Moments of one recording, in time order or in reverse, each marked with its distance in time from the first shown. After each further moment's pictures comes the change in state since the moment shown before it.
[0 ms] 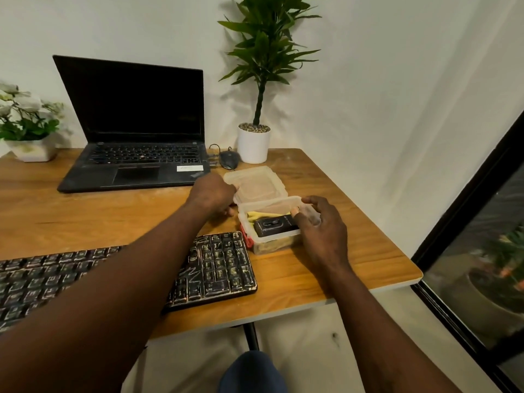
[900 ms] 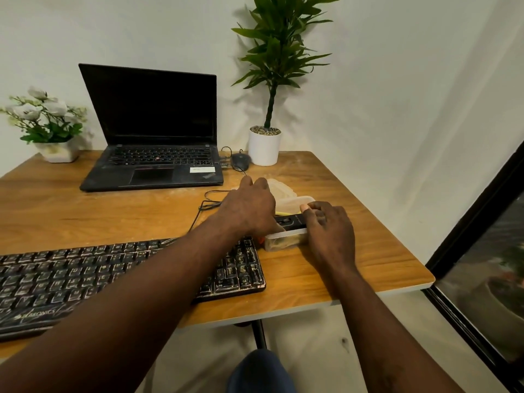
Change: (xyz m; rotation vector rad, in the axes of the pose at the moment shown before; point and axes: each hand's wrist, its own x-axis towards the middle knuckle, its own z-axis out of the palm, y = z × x) left_hand -0.065 0.035 0.012 0.796 -0.092 0.536; right_hand 0.010 0.007 0.010 -0.250 0.019 -0.036
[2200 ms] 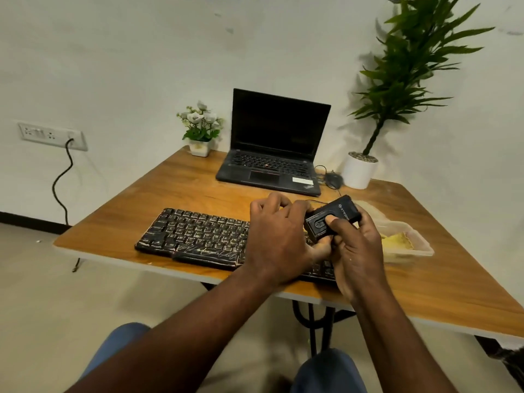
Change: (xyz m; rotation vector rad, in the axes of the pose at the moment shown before) left_hand -0.192 -0.064 0.006 -0.203 0.895 -0.194; right_hand -0.125 -0.177 0.005 1.221 -0.420 0.226
